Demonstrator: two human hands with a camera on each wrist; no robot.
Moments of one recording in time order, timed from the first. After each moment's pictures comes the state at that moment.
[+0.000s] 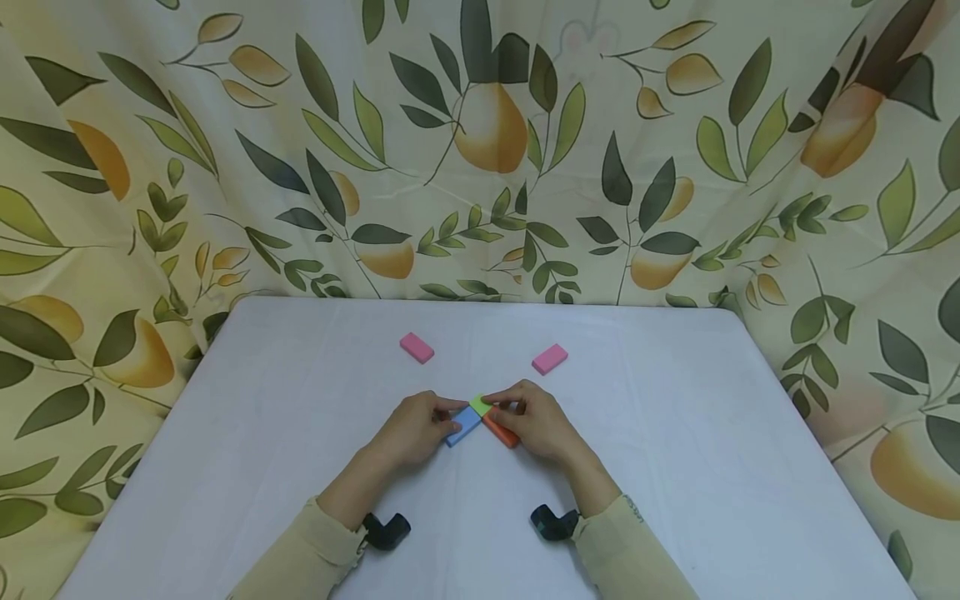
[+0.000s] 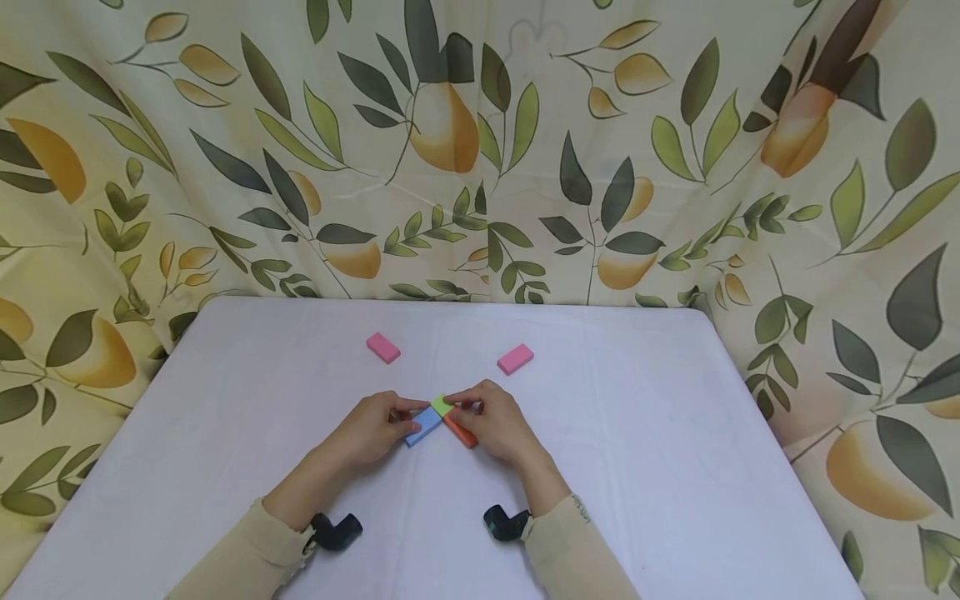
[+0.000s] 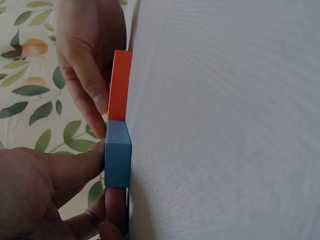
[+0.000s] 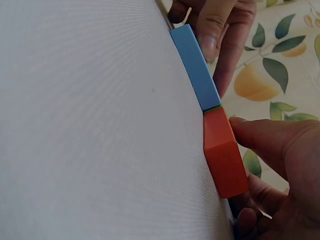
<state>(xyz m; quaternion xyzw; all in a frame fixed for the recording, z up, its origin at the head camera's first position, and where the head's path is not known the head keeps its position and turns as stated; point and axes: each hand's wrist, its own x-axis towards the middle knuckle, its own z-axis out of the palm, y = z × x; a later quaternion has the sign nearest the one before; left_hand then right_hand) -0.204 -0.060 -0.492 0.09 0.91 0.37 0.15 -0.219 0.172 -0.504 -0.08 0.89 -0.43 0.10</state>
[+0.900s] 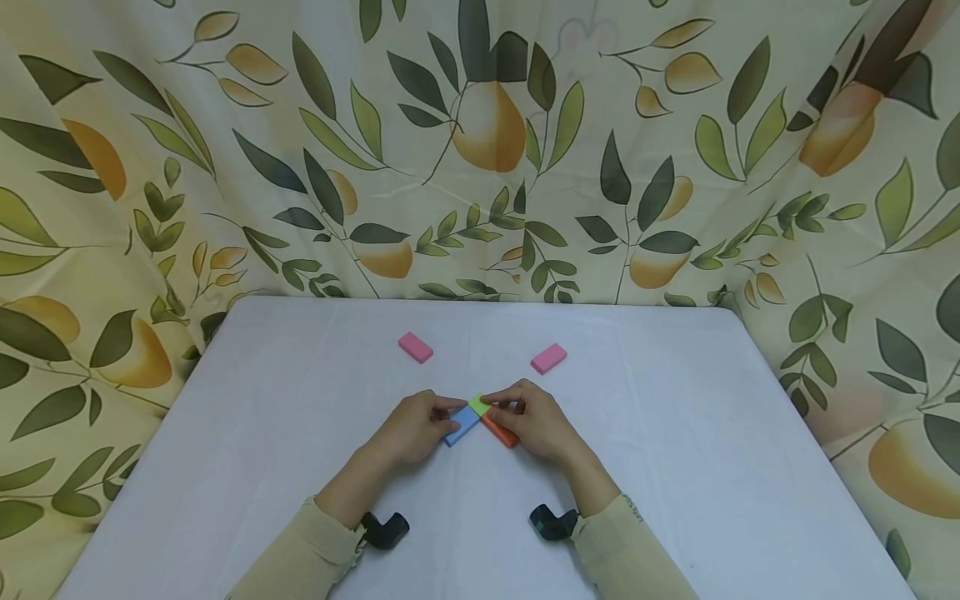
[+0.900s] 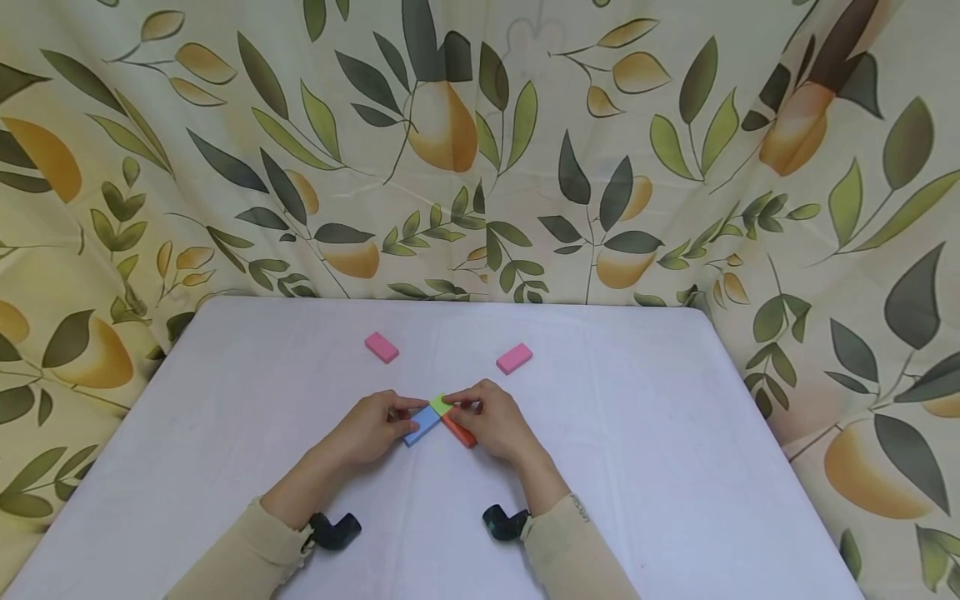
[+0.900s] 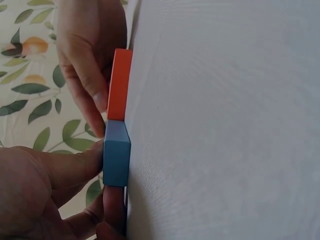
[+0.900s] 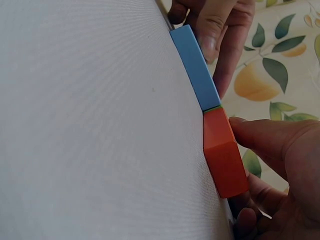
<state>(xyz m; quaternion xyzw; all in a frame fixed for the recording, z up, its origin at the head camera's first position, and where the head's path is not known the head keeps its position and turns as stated) -0.207 -0.060 -0.496 0.09 0.91 0.37 0.15 -0.219 0.173 -0.504 -0.09 0.89 -0.43 0.10</state>
